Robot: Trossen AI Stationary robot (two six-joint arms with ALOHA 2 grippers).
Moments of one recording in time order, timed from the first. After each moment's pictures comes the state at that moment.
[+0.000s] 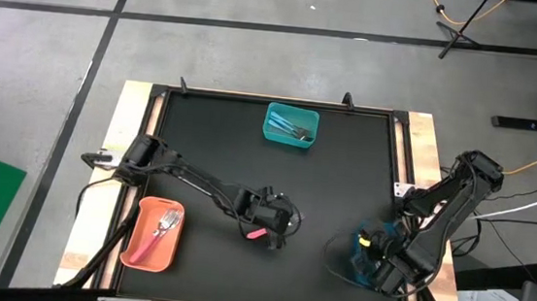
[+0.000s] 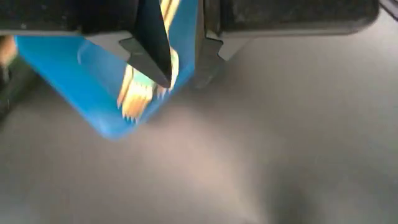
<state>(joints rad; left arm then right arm) -0.26 2.06 1.52 -0.44 -0.29 -0.56 0.94 1.45 1.14 -1.30 0.31 1.77</state>
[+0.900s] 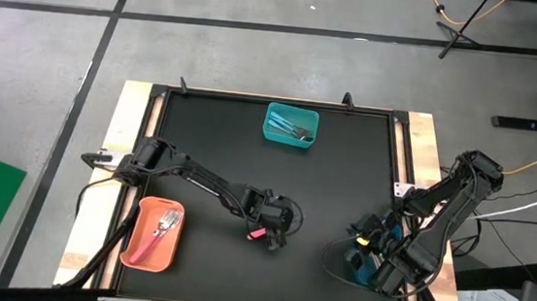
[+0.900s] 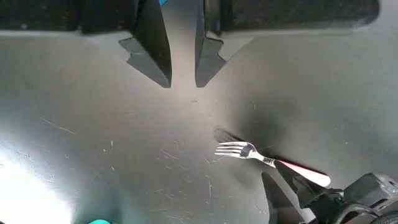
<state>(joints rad) -0.23 2.12 1.52 -0.44 -0.17 -0.59 0.94 1.45 1.15 -1.28 0.67 1.64</state>
